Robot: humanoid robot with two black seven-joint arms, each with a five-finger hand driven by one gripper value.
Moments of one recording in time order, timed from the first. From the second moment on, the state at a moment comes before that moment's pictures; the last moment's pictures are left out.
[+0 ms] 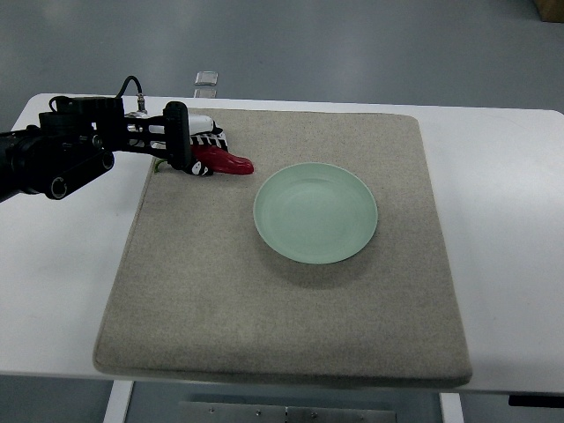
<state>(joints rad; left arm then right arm) -1.20 0.36 0.09 -0.61 1.18 -0.15 -0.31 0.05 0.00 0.14 0.07 -0.17 0.00 0.09</state>
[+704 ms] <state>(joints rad) -1.22 0.36 0.01 -0.62 1.16 -0.13 -0.30 0.05 0.00 0.14 0.07 -0.17 0.00 0.09</state>
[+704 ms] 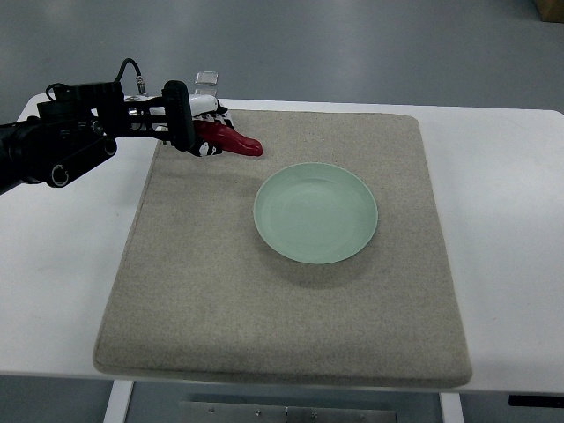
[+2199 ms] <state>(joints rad) -1.22 0.12 0.00 -0.74 1.18 -0.15 -0.31 0.05 0.00 0.14 0.07 -0.17 0.00 0.09</state>
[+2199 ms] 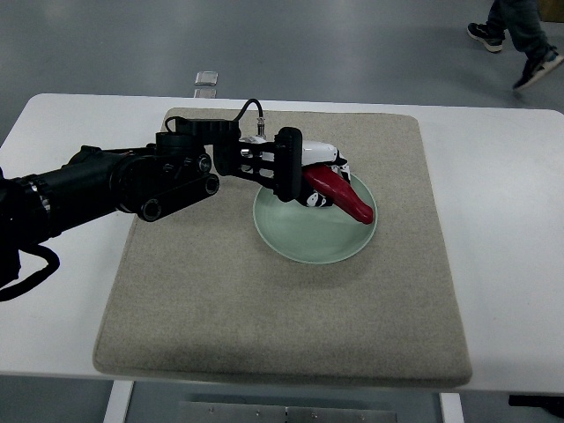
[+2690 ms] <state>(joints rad) -1.22 0.13 0.01 -0.74 1.18 -0.14 -0.32 0.05 0.00 0.14 0.07 -0.17 0.00 0.09</state>
